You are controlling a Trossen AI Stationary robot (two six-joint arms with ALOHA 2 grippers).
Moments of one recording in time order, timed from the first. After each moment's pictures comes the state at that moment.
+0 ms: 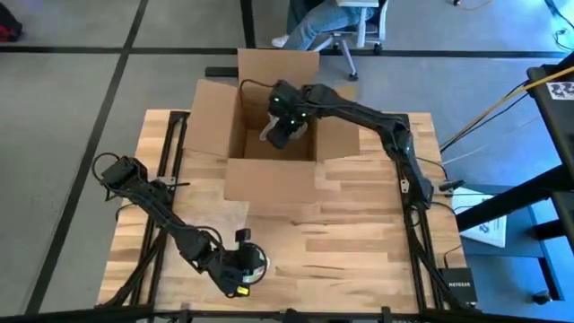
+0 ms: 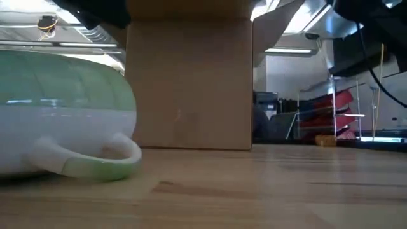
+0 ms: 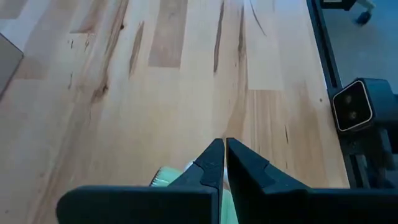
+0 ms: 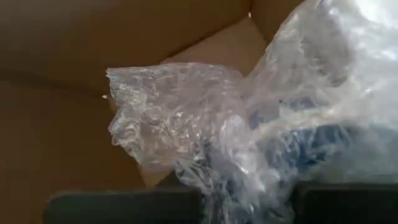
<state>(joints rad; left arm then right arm) -0.71 1.72 1.17 -0.33 -0.54 -0.57 -0.38 2.18 2.23 -1.12 -0.12 0.18</state>
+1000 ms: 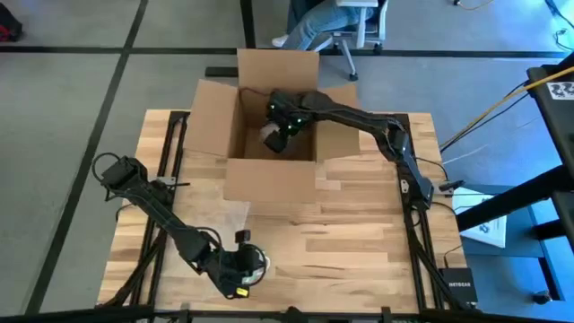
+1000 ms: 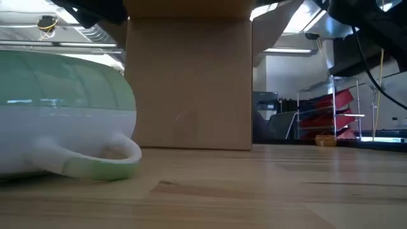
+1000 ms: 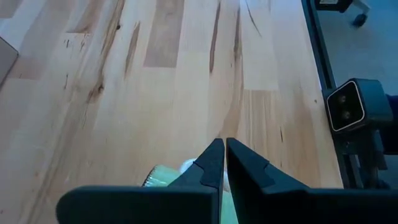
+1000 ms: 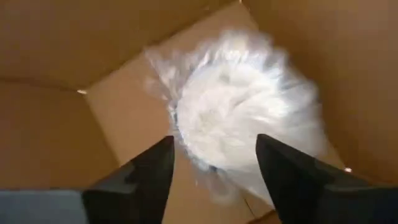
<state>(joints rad) -0.71 1.72 1.17 -0.32 -0.54 -0.58 -0.38 2.18 2.23 -1.14 -0.08 0.18</state>
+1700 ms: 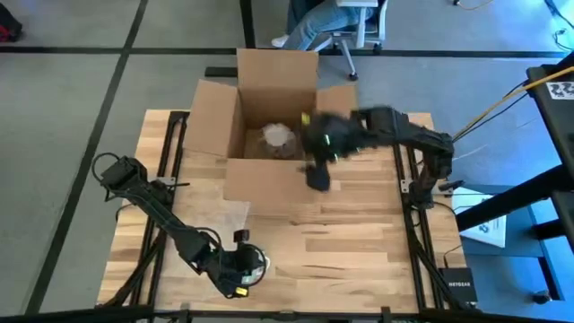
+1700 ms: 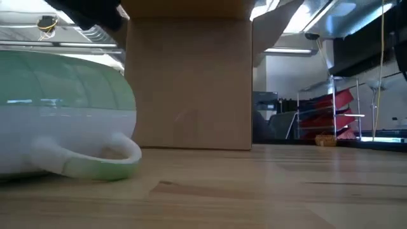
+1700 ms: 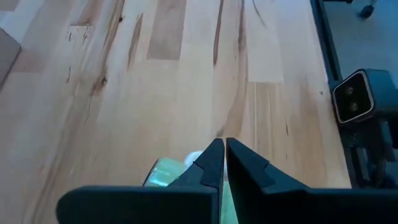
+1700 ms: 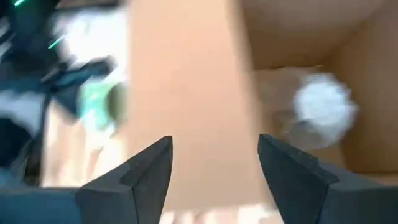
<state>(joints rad) -0.71 1.72 1.17 -0.37 -0.53 -0.60 0.11 1.82 2.32 -1.42 0.07 0.15</state>
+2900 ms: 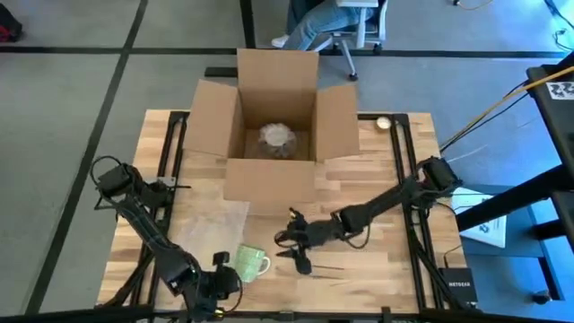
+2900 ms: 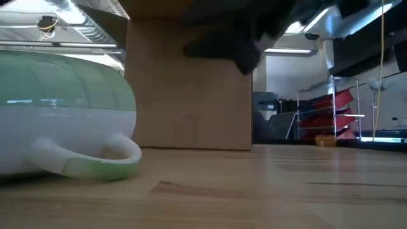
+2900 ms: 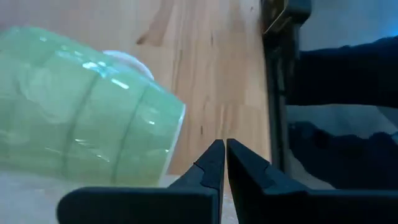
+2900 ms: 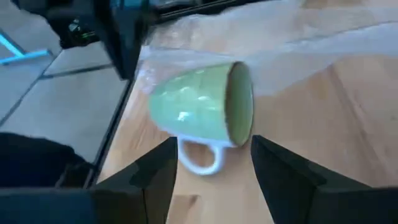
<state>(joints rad) -0.92 1.78 1.17 -0.43 -0.44 -0.86 0.39 1.87 1.04 0.36 0.07 0.40</state>
